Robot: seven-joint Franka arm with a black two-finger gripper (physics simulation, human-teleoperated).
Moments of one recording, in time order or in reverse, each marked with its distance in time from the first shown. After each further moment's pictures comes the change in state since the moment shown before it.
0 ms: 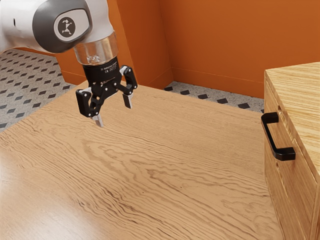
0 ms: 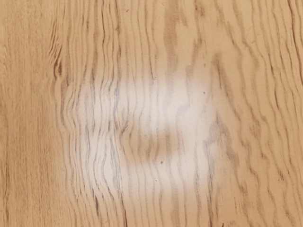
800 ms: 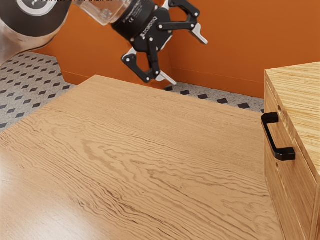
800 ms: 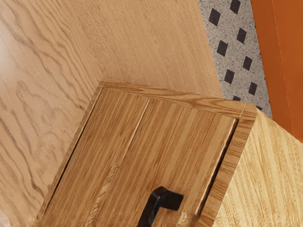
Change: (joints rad) arm -0.205 -0.101 -0.027 0.038 -0.336 0.406 0.149
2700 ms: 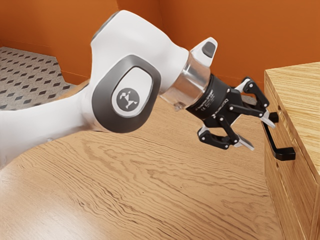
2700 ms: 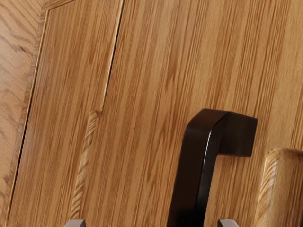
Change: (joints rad) arm -0.470 0.004 0.274 -0.400 -0.137 0.497 0.286
